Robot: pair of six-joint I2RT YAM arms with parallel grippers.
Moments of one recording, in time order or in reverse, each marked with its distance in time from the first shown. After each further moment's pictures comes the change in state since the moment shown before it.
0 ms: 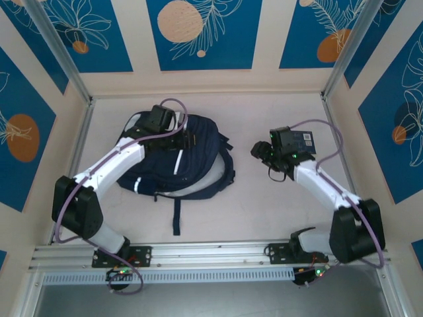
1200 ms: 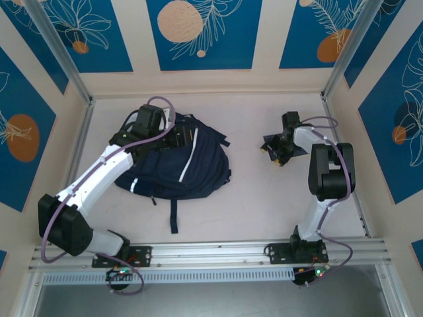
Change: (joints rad) left arm 0.011 -0.149 -0.027 -0.001 -0.006 -0.048; right arm -0.270 0.518 0.325 -0.240 -0.257 -0.044
